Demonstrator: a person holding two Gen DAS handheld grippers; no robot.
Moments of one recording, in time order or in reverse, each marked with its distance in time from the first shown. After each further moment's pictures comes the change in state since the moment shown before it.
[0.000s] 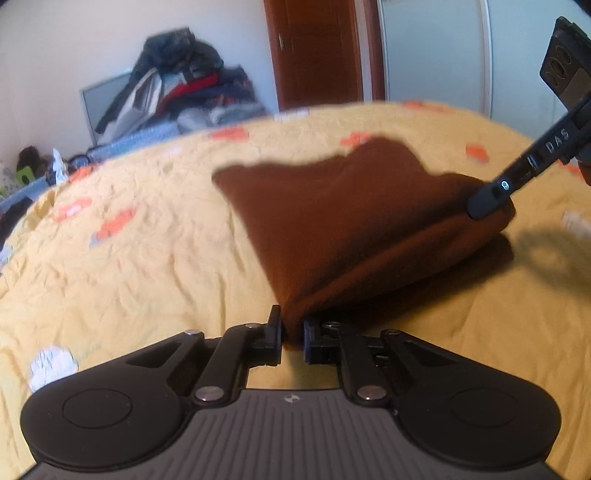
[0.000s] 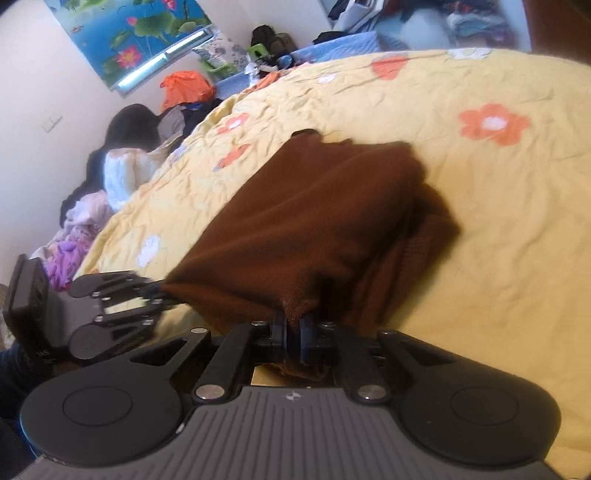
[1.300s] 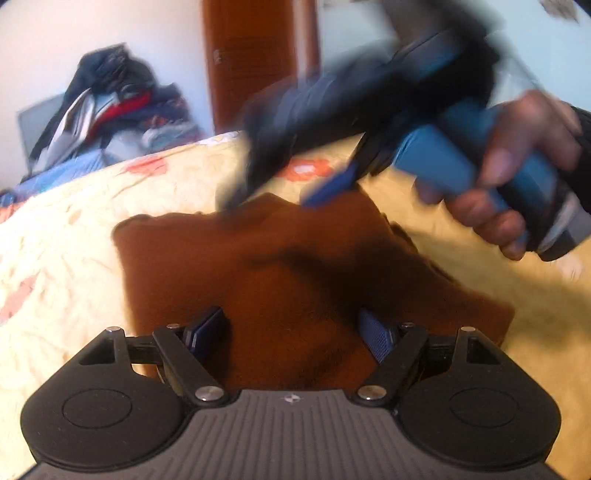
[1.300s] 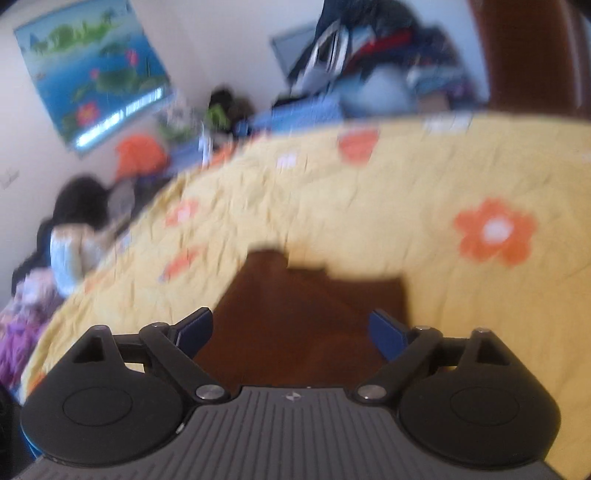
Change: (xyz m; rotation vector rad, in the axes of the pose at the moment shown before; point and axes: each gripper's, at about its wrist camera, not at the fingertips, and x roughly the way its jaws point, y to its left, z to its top) left arm 0.060 -0.023 0.057 0.098 -0.111 -0.202; right arm 0.086 -0.010 0.103 0.056 -0.134 -0.158
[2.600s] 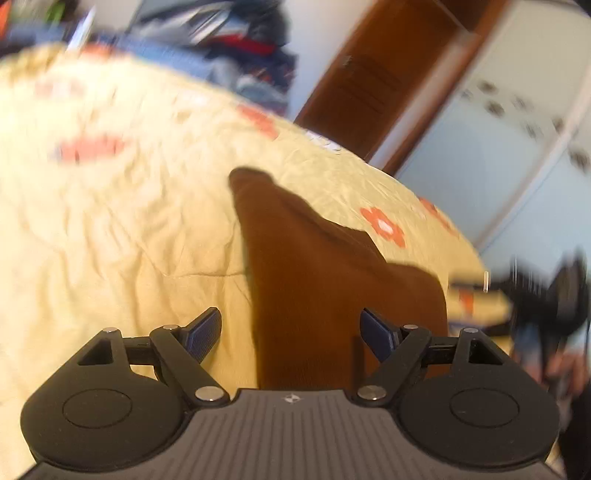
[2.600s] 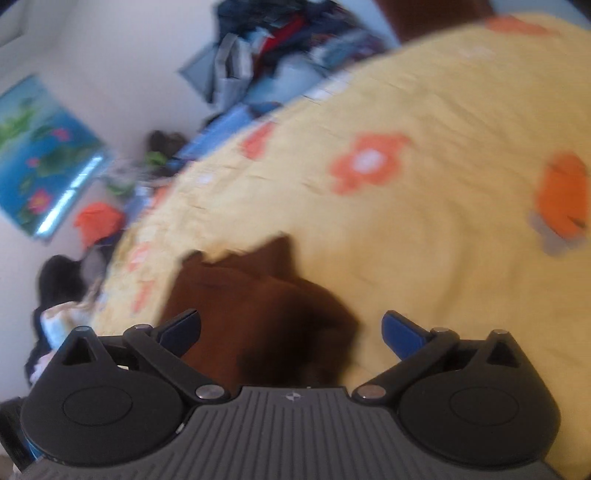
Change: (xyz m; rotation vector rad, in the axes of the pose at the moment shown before) left arm -0.016 0.111 -0.024 -0.733 0.012 -0.091; right arm -0.067 -0.093 -0.049 0.404 -0.112 0.007
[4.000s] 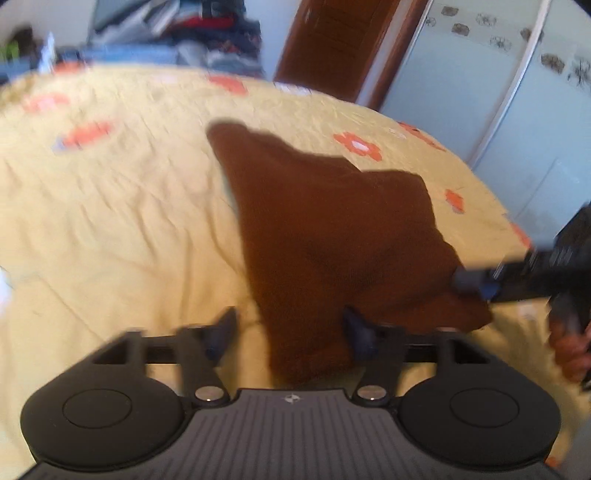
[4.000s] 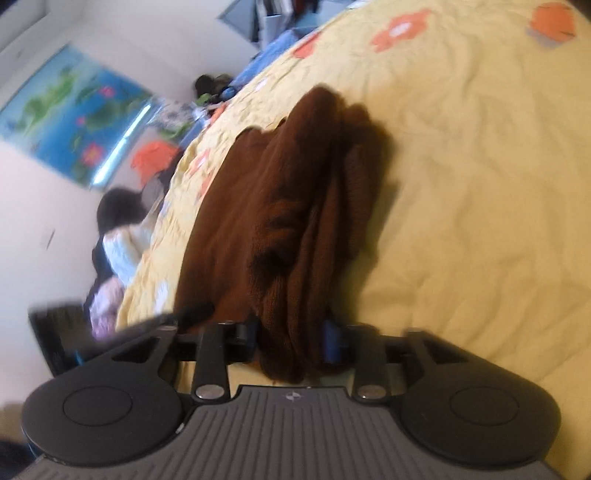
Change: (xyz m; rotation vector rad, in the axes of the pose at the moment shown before) left arm -0.067 -0.040 -0.060 0.316 0.064 0.124; right arm -0.049 0.012 -0.092 -0.024 0.098 0.197
